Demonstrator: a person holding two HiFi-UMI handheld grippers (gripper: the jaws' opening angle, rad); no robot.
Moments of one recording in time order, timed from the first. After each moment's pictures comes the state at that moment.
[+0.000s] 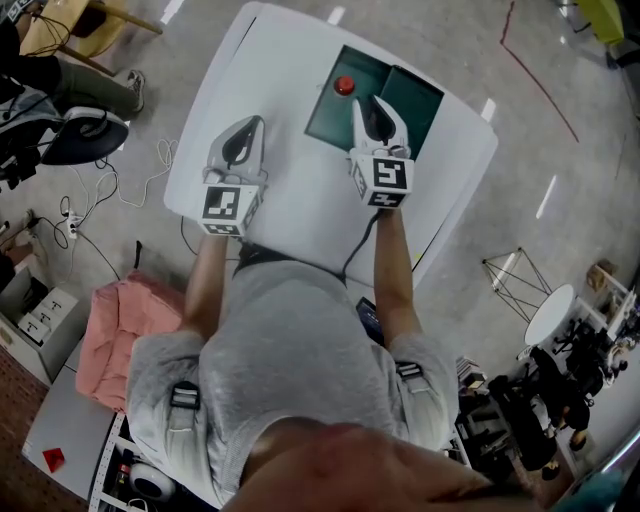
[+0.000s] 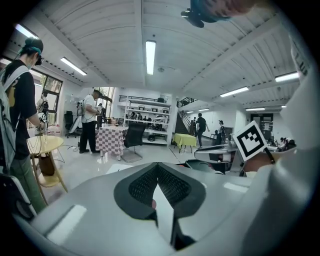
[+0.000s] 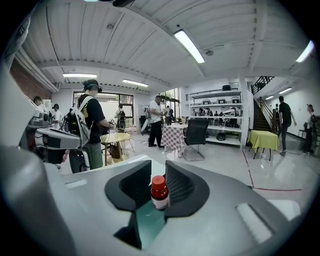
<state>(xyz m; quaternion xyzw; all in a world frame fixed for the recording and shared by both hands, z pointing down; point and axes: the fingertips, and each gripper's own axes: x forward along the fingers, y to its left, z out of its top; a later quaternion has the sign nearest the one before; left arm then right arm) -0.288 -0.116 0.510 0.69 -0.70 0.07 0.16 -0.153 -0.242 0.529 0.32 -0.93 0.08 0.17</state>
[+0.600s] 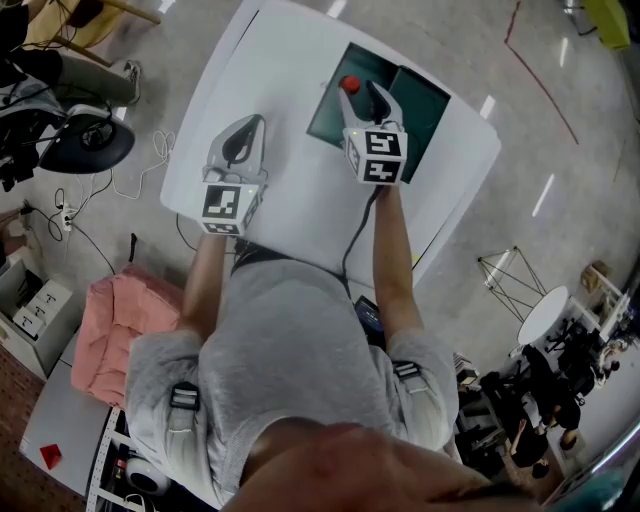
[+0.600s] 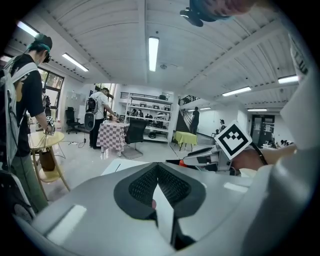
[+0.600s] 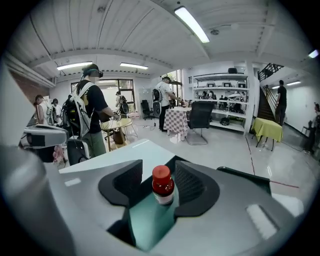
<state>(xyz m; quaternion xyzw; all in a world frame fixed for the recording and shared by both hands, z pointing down) -0.294 -0.118 0.530 0.69 -0.70 0.07 0.17 -0.186 -0.262 0.577 0.30 -0.91 0.12 0.26</state>
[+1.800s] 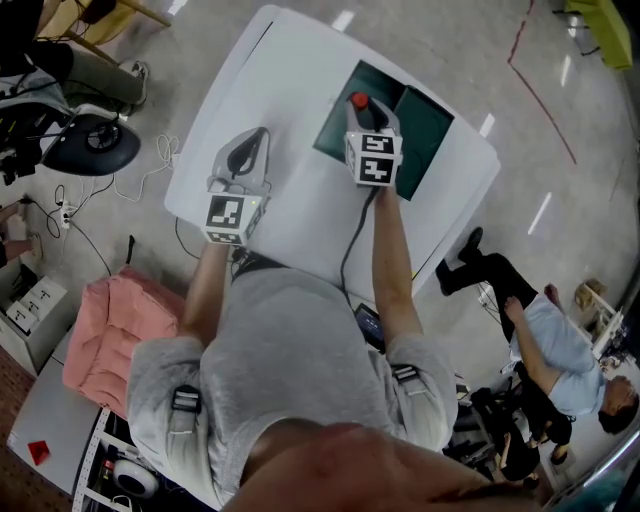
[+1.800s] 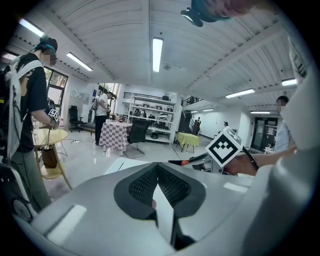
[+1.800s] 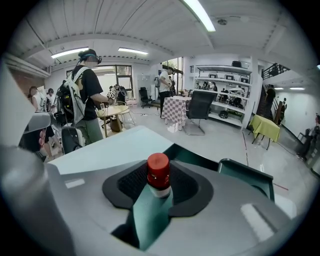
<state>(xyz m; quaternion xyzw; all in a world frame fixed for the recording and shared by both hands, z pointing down) -0.305 -0.110 0.530 0.67 -0.71 0.06 0.18 -0.191 -0.268 0.615 0.30 -0.88 0.13 0.34</state>
